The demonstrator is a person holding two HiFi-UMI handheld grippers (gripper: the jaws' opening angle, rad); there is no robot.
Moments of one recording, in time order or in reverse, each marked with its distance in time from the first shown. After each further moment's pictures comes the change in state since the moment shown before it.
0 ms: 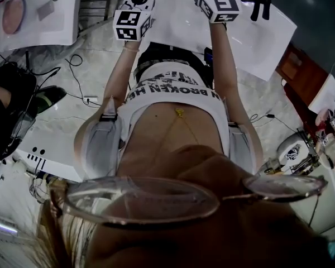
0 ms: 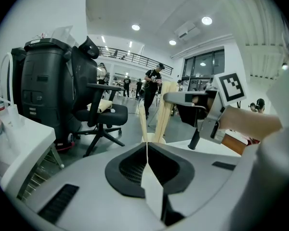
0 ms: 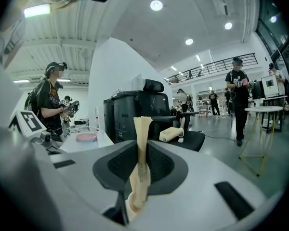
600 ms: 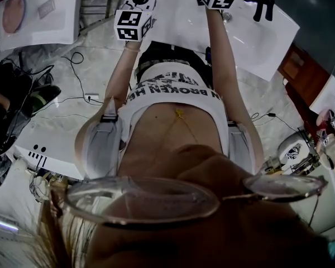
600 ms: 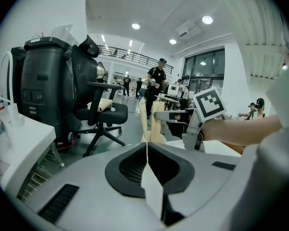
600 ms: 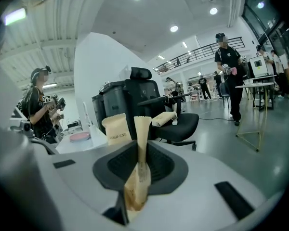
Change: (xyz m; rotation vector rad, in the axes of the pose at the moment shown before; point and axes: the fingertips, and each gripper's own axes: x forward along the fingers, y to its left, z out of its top) left arm -0.003 0.003 -0.002 0.002 0.010 0.001; right arm 0.033 -0.027 -0.064 0.166 0.114 -0.061
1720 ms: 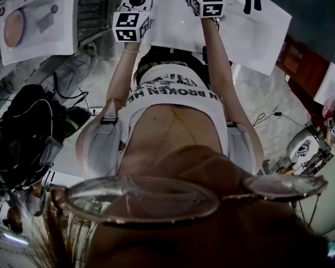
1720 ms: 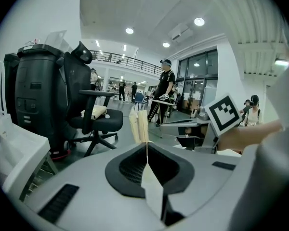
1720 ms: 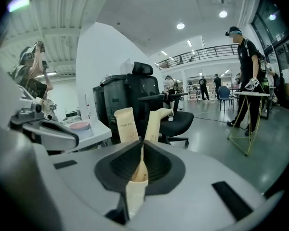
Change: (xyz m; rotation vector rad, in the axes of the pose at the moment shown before) left arm 0.008 -0.014 0.017 0.057 -0.046 -0.035; right arm -0.035 0.006 -0.025 -0.075 0.084 -0.050
